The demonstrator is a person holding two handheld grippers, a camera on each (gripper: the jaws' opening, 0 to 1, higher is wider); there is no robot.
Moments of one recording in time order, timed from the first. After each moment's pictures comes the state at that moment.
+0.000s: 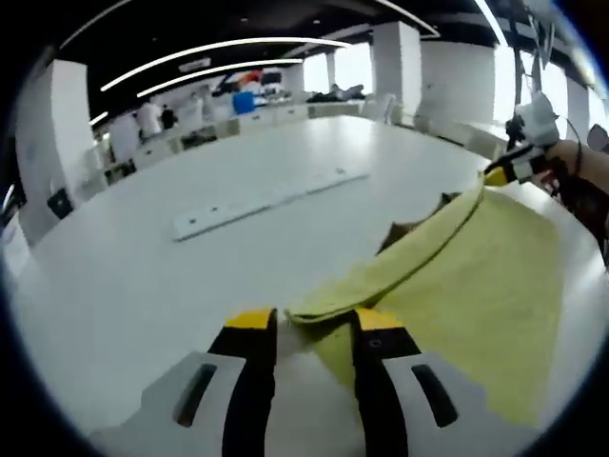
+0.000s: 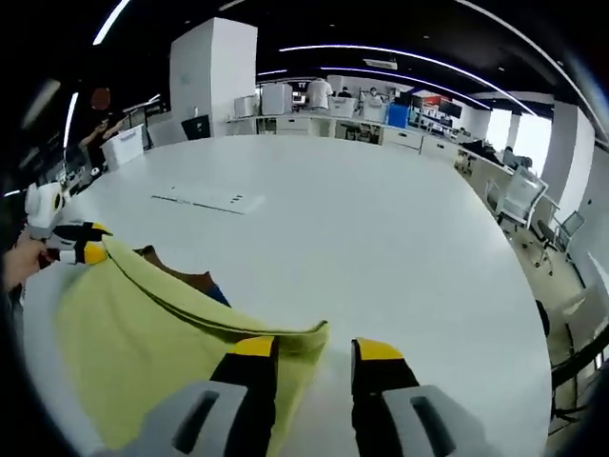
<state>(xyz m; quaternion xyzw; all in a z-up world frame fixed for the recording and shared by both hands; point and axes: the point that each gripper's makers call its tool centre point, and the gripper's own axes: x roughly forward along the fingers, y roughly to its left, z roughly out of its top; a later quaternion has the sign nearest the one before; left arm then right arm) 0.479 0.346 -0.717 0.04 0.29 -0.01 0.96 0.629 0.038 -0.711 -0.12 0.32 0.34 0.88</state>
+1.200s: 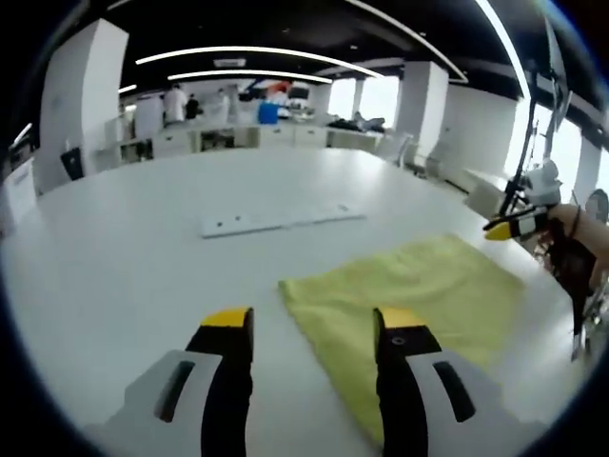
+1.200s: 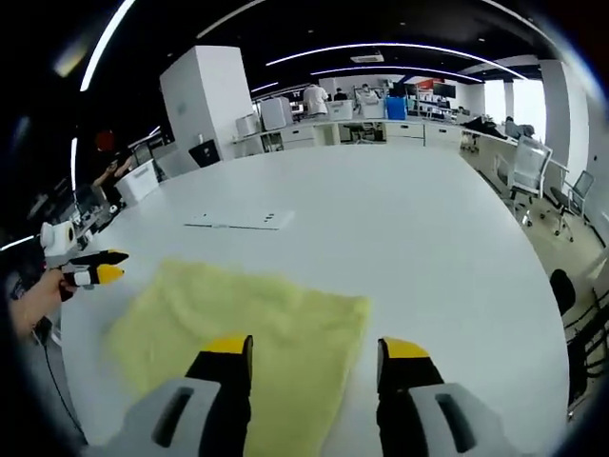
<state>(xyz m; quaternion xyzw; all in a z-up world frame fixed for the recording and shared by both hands) 0.416 0.340 -0.659 -0.06 0.25 0.00 0.97 0.562 0.029 -0.674 -0.06 0.35 0.39 0.85</state>
